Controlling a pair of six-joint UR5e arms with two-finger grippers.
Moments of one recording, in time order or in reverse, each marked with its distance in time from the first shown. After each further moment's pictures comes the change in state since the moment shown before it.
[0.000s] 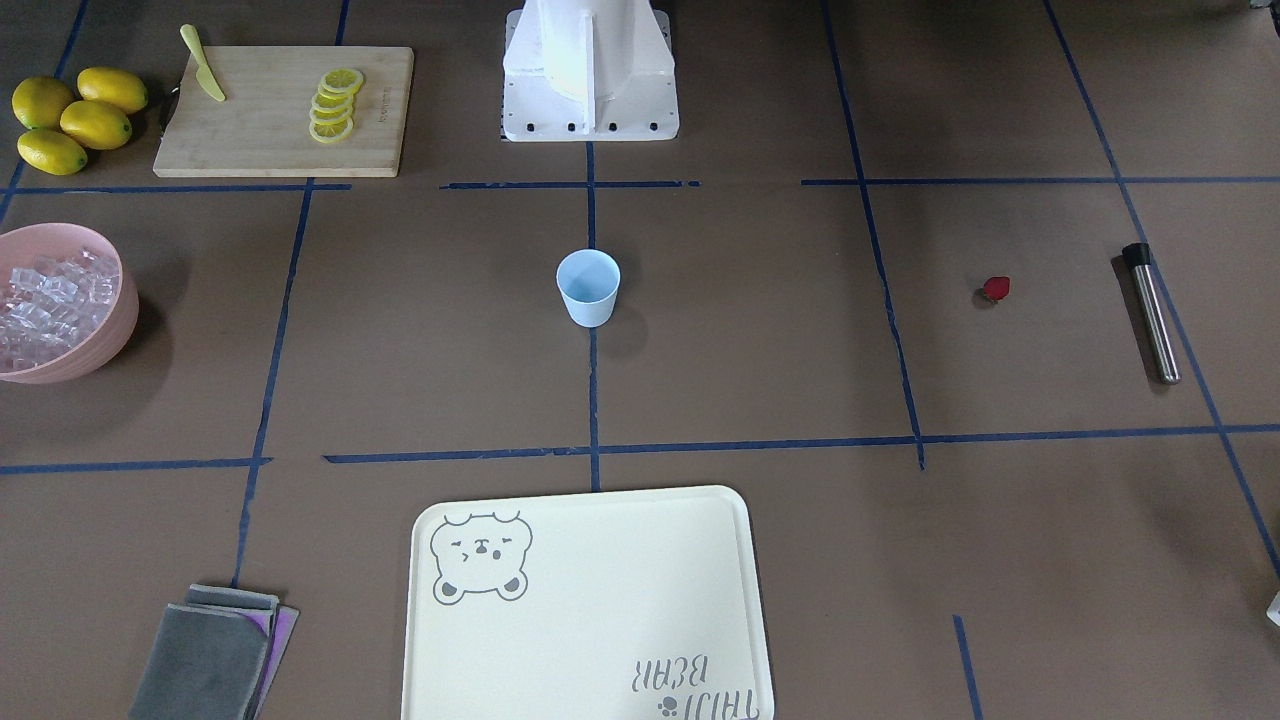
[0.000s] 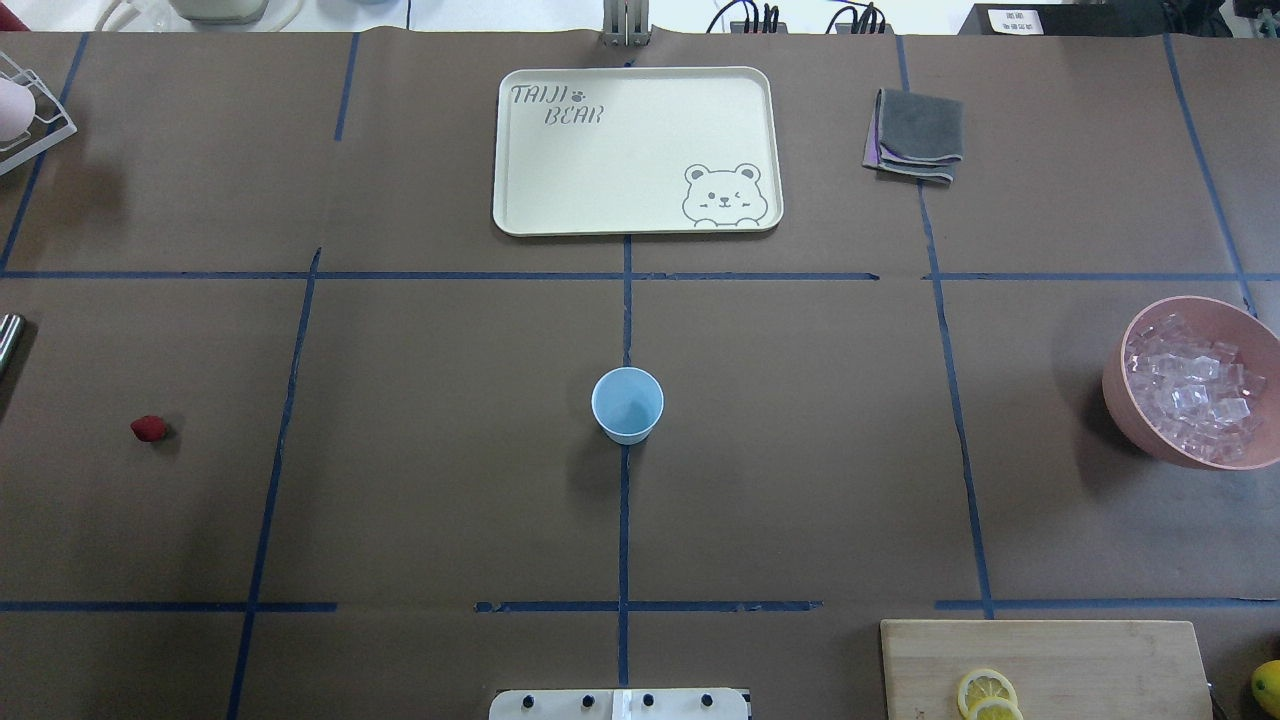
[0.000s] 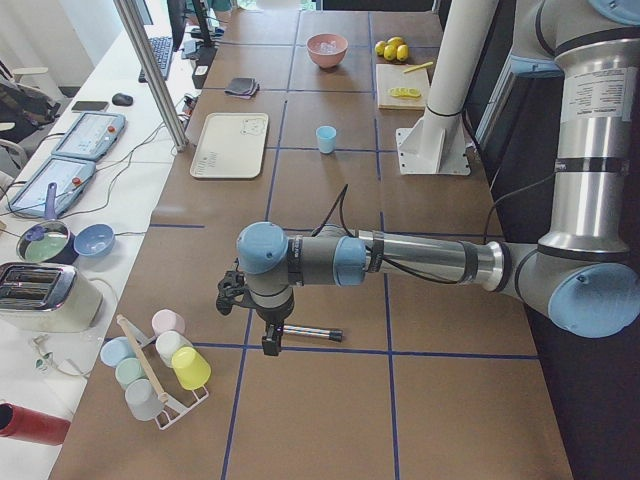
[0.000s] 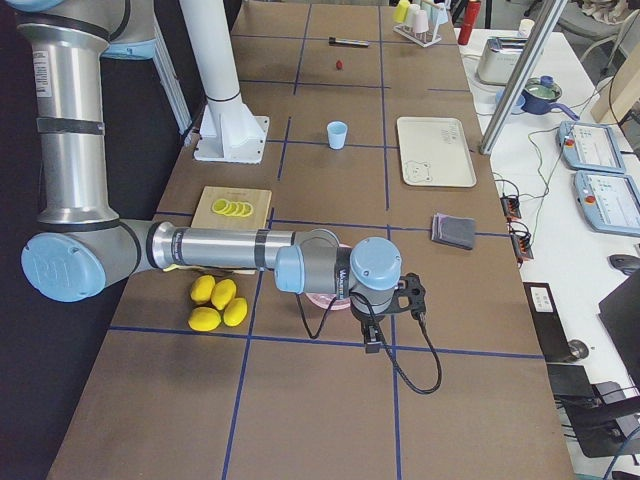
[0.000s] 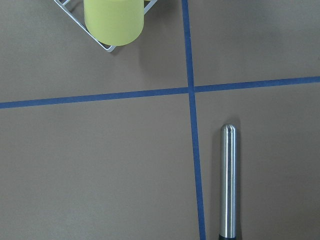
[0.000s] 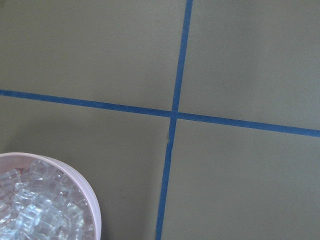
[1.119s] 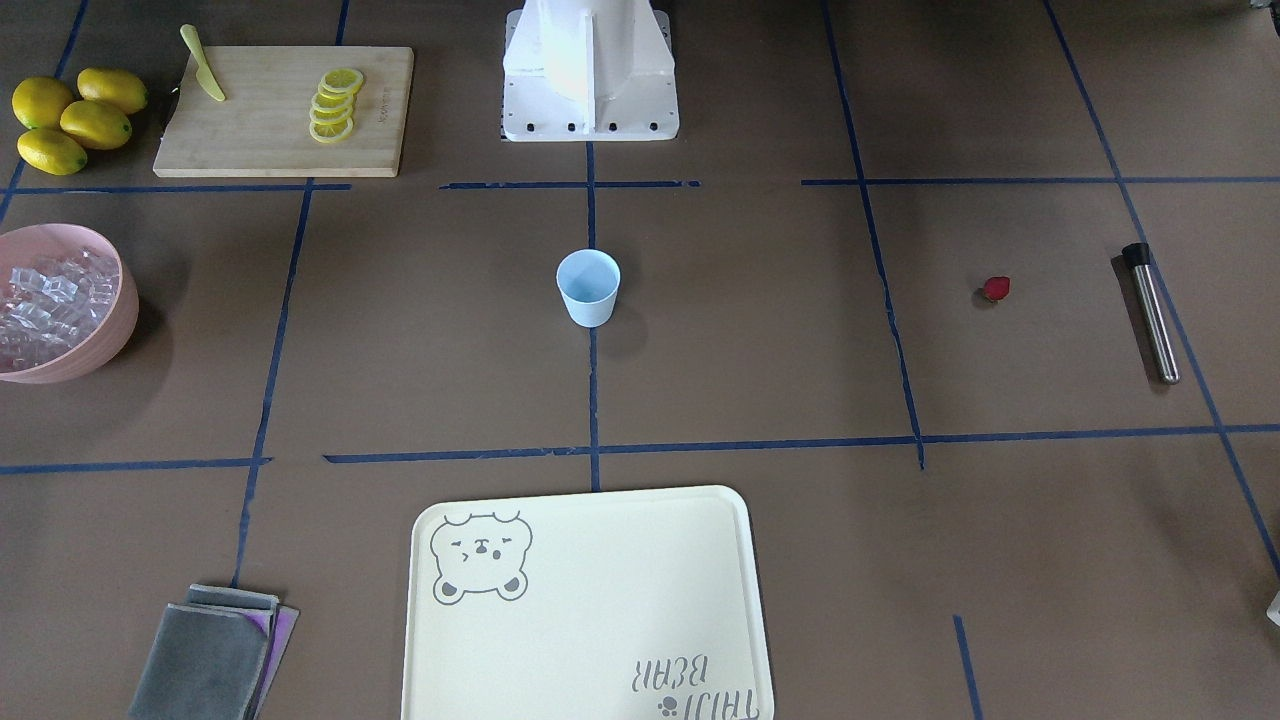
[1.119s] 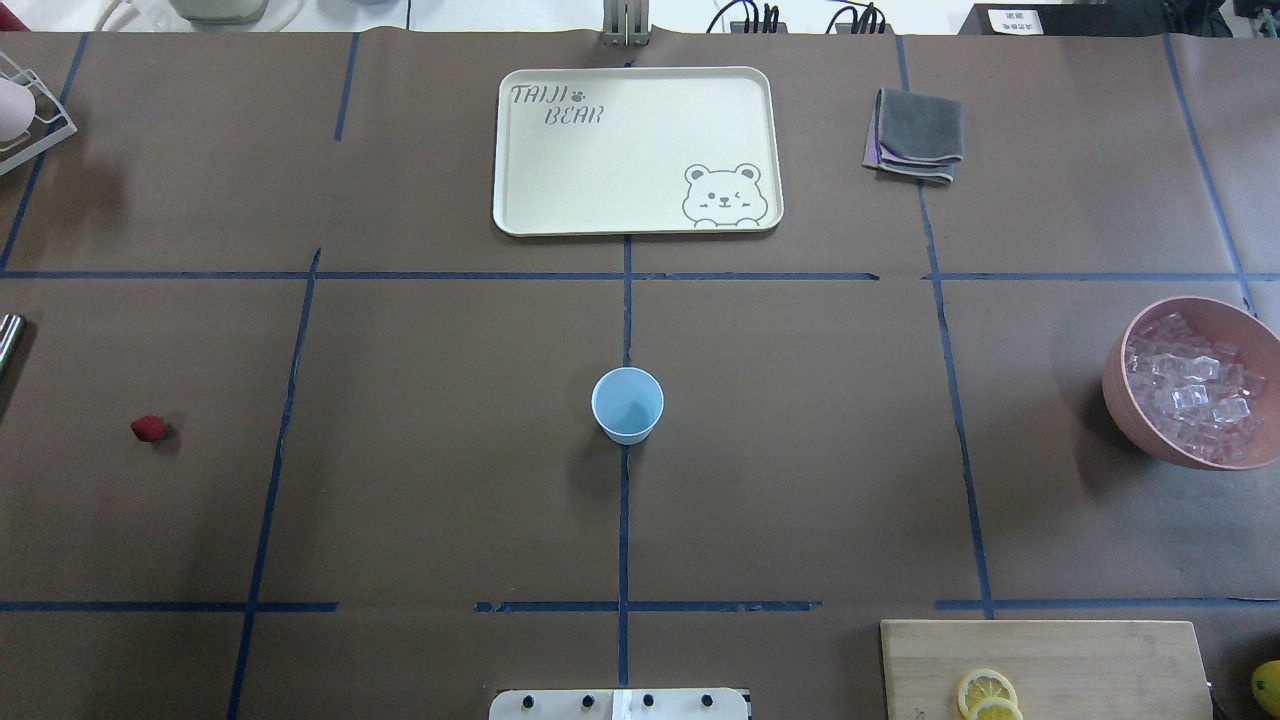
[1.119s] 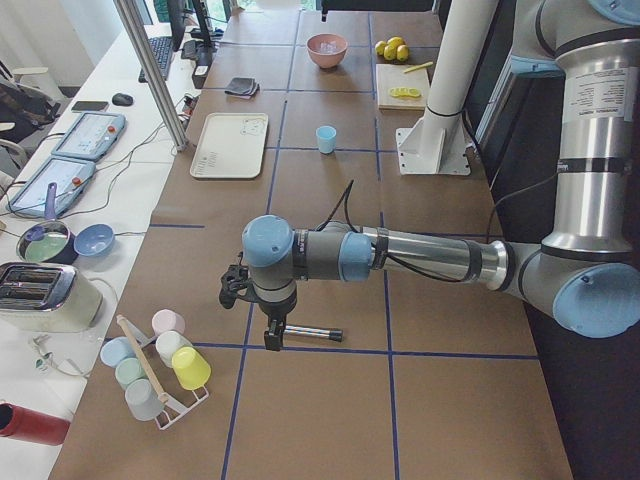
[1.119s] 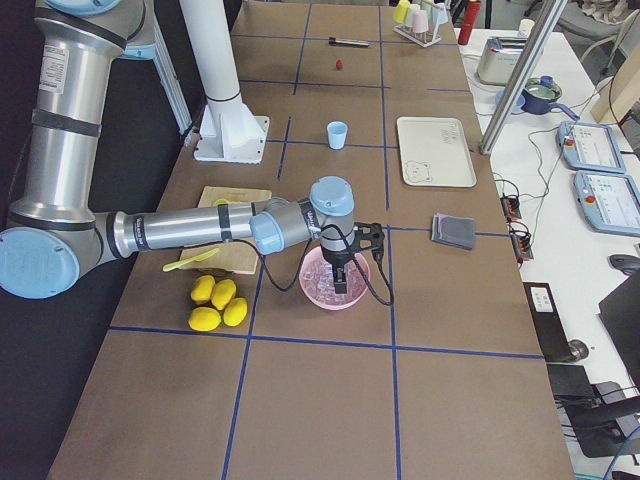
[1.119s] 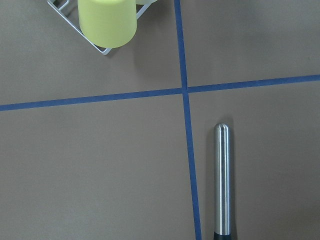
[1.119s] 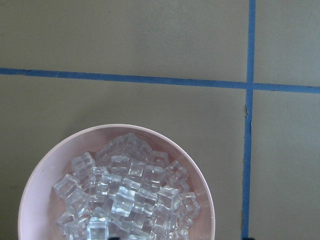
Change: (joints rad) left arm 0.000 0.015 -0.035 0.000 0.000 -0.001; right arm -0.315 -0.224 0.303 0.270 -0.142 0.505
